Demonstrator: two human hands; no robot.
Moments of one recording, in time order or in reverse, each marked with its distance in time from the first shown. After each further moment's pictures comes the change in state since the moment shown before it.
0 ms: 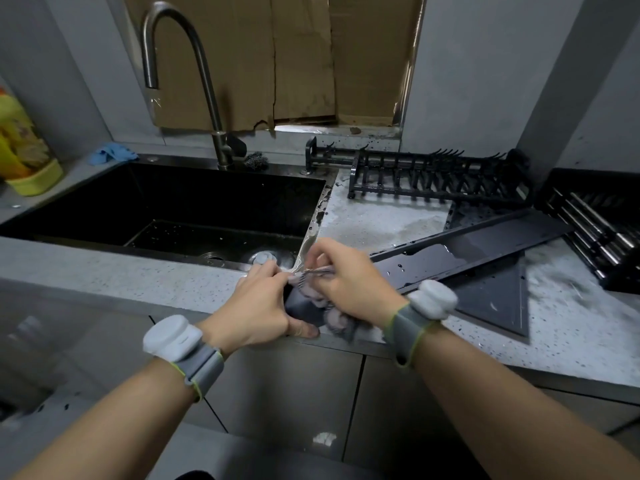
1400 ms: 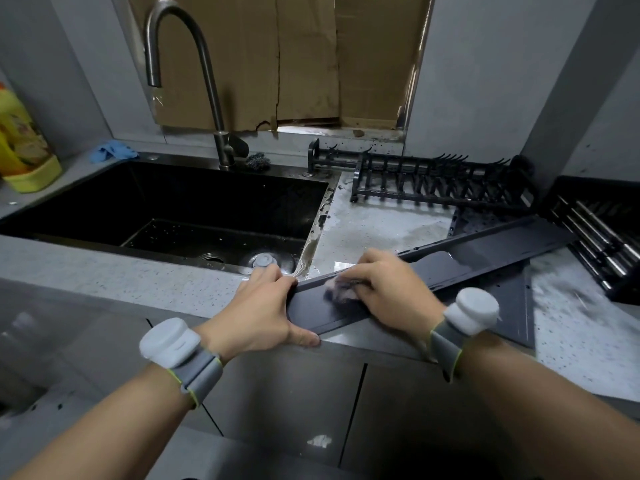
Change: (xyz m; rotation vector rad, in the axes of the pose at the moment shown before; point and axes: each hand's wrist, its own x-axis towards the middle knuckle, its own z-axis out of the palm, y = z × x) left_hand 0.002 -0.002 -0.001 0.045 -0.017 0.008; right_hand -0.009 0.045 -0.025 -0.362 -0.055 -0.107
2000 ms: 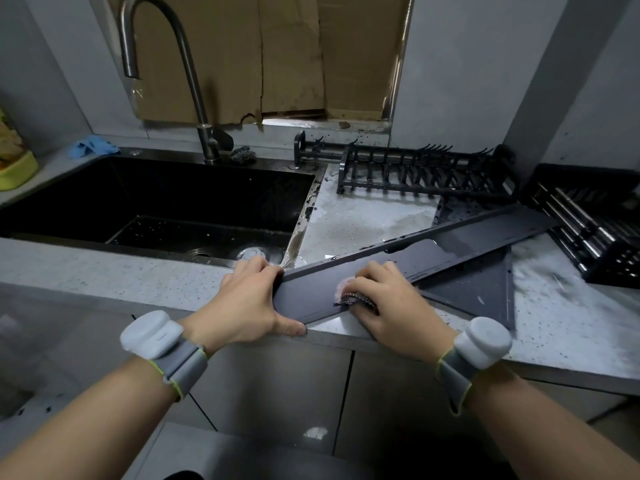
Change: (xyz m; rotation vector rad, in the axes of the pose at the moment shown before) left_hand -0.002 0.005 0.001 0.012 0.023 -0.014; right_hand -0.050 0.007 0.014 0.026 0.109 -0.069
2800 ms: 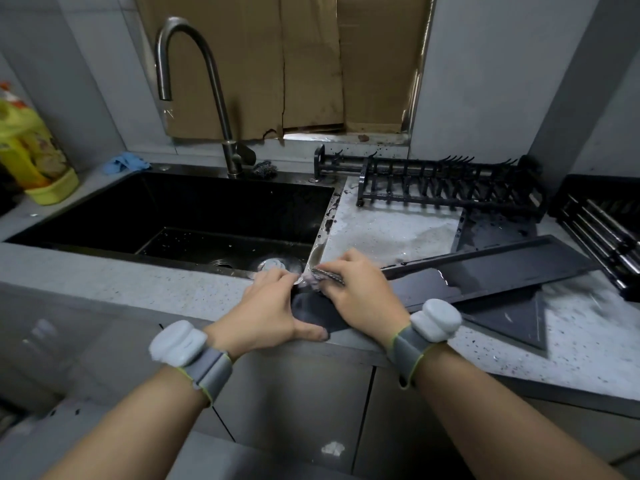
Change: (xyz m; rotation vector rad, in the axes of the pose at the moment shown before) left_hand 0.004 -0.005 -0.002 -0.062 -0.011 -0.049; right_hand 0.073 -0.041 0.025 0.161 0.076 0.191
